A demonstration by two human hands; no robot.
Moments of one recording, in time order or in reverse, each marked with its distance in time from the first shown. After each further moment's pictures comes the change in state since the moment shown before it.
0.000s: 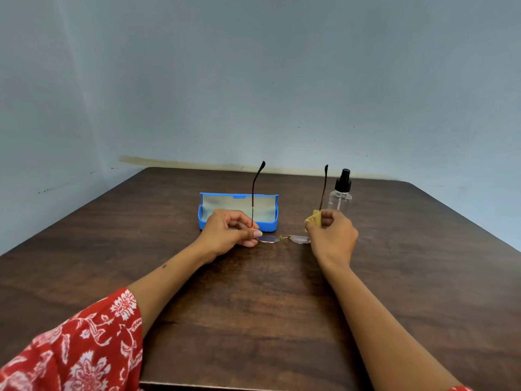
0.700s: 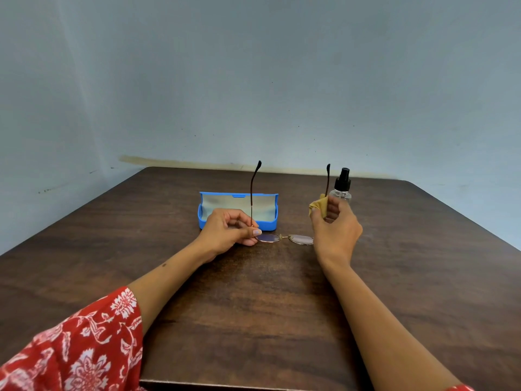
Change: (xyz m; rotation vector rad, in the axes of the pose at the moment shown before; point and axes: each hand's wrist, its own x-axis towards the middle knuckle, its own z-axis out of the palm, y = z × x) left_hand 0.001 0.001 -0.001 0.007 0.002 -0.028; right_hand 0.000 -0.010 -0.002 0.194 0.086 -0.111
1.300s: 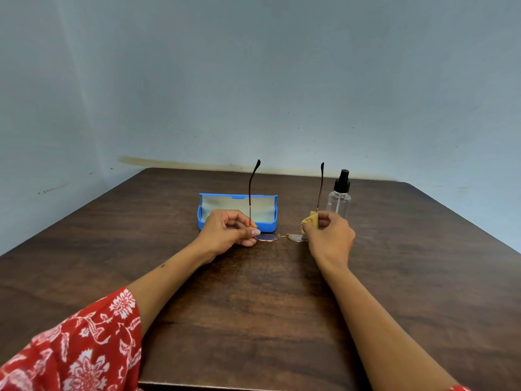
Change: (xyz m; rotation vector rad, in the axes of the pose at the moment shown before) left_hand 0.002 -0.002 -0.001 -0.024 0.012 0.009; right_hand -0.001 0.011 0.002 -0.209 -0.124 0.109
